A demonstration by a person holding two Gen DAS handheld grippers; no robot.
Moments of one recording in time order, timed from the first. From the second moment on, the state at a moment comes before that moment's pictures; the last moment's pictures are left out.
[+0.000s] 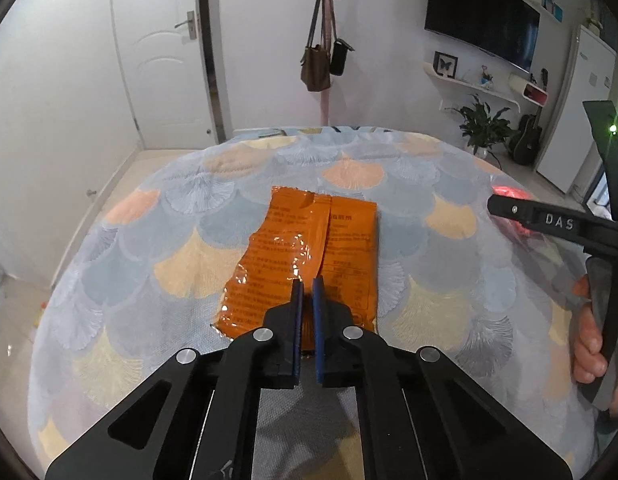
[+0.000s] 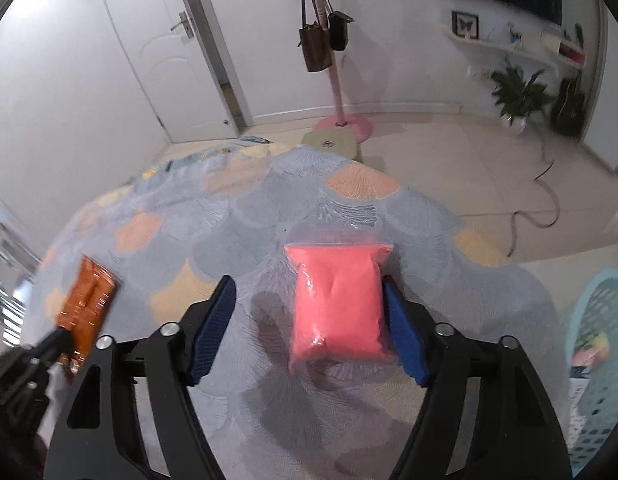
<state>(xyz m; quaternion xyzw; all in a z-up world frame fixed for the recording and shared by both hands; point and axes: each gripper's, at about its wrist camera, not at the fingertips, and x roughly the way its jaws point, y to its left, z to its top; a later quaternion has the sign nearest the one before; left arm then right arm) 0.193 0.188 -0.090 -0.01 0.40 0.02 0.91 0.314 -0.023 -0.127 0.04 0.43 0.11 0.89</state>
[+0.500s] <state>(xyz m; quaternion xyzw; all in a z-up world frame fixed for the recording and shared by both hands) 0.170 0.186 -0.059 -0.08 0.34 -0.04 0.94 0.275 -0.032 -0.111 0.05 0.38 0.17 0.91</state>
